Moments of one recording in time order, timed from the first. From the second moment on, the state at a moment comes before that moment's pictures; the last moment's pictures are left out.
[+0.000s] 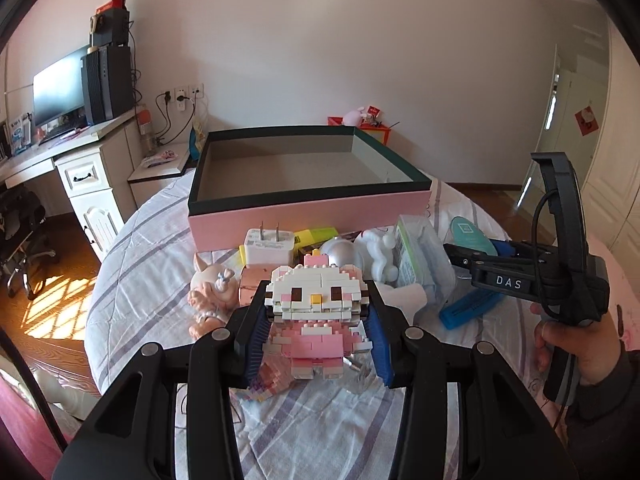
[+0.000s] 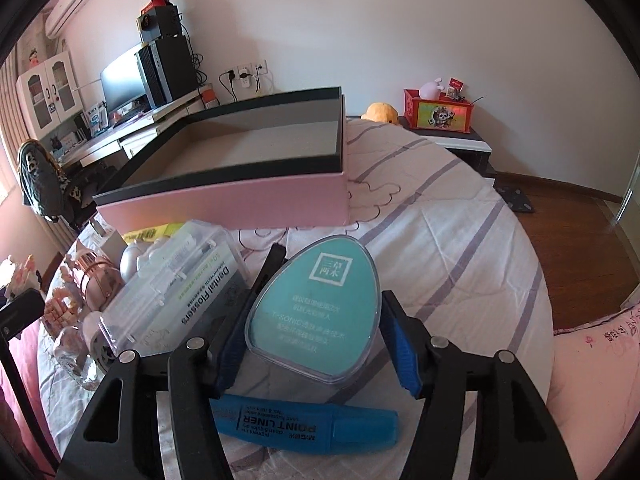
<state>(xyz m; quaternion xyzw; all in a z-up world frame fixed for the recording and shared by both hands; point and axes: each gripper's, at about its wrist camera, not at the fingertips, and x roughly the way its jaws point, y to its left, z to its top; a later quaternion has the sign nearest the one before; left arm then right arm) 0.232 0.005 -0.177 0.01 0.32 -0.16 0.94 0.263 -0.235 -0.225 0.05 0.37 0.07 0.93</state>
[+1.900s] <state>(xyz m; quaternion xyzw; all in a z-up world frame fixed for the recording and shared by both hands) 0.116 0.014 -0.081 0.01 0.14 -0.01 0.99 0.104 -0.171 -0.083 0.00 0.15 0.05 0.99</state>
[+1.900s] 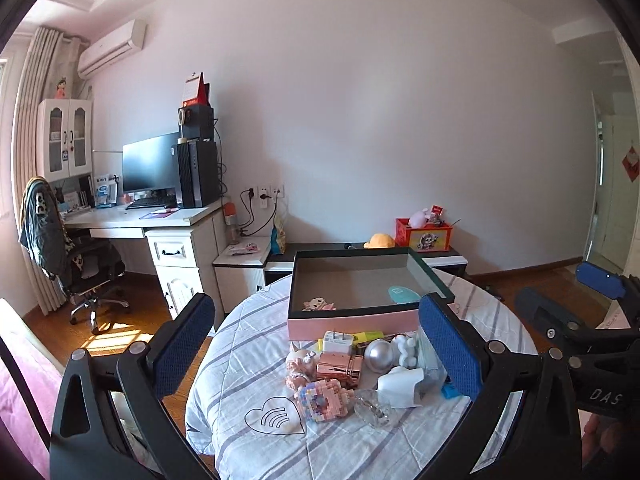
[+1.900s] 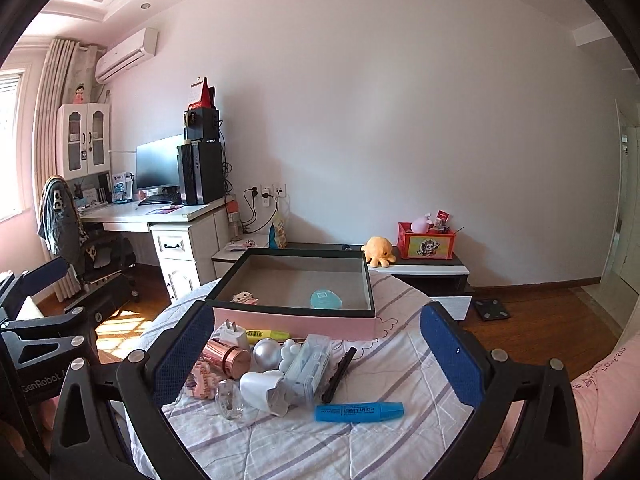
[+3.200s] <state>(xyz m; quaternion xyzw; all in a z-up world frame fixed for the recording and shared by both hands) 0.167 0.049 -0.193 0.00 0.31 -0.01 0.95 0.139 -0.196 -0.183 0.02 0.28 0.01 0.96</state>
